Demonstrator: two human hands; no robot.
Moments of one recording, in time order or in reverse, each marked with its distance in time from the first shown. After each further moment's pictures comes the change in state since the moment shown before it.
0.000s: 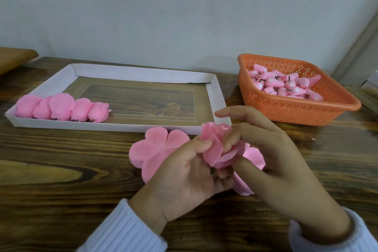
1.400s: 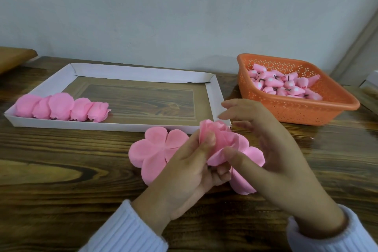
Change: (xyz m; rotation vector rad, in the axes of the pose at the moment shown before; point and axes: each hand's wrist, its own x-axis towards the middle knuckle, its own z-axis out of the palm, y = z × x) left_hand 0.003 -0.006 0.002 0.314 0.127 0.155; right_hand 0.000 0.006 -0.001 0.000 0.077 -0.062
